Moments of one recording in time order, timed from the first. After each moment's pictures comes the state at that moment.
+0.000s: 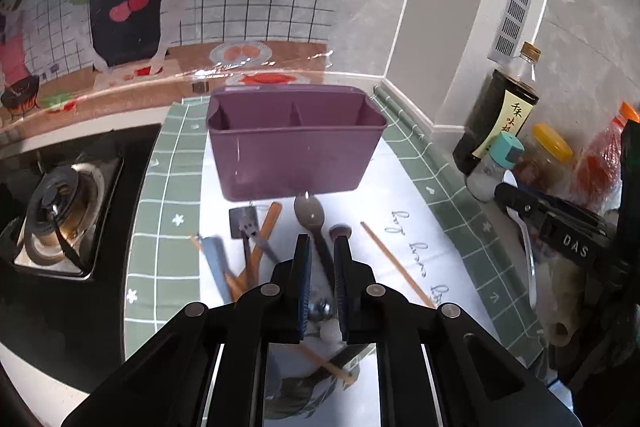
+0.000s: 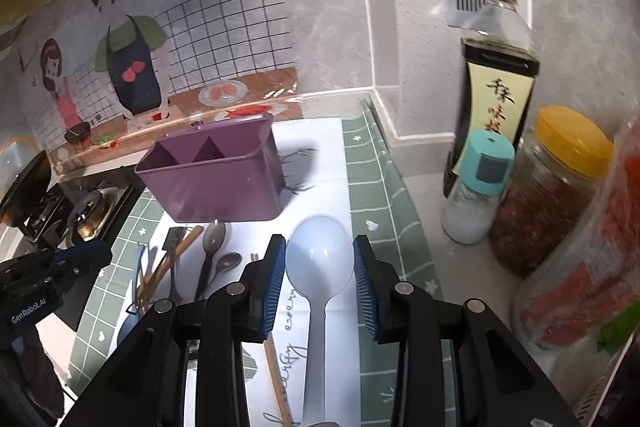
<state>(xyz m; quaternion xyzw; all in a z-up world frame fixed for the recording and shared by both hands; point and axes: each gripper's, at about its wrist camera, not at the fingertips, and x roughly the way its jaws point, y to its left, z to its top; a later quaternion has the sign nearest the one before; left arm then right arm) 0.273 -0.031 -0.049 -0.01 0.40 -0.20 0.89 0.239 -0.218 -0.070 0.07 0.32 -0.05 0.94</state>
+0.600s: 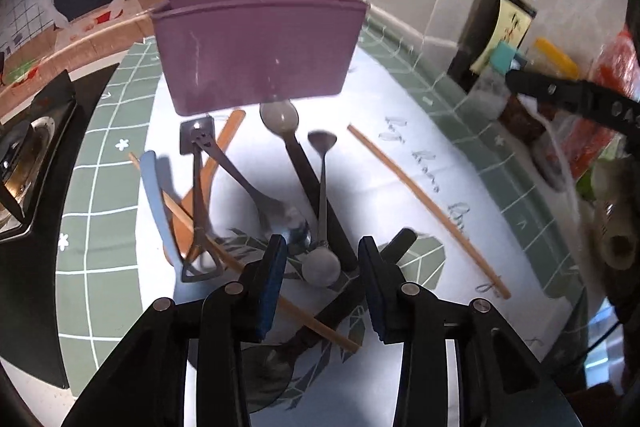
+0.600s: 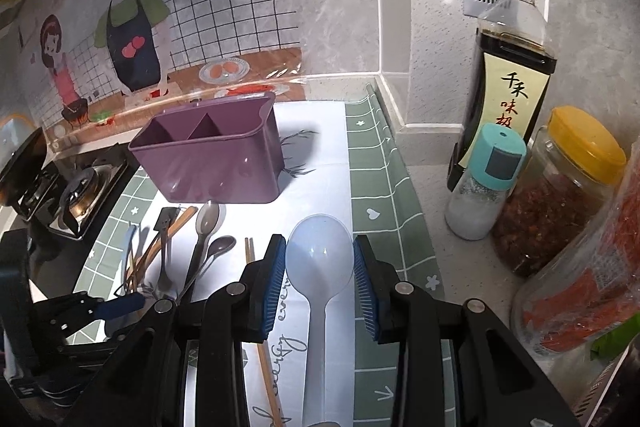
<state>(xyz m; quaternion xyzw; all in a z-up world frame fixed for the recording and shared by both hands) 0.262 -0.063 -0.136 0.03 0.46 -0.22 0.86 0.247 -0.216 -0.082 0.05 0.35 -0.04 0.93</state>
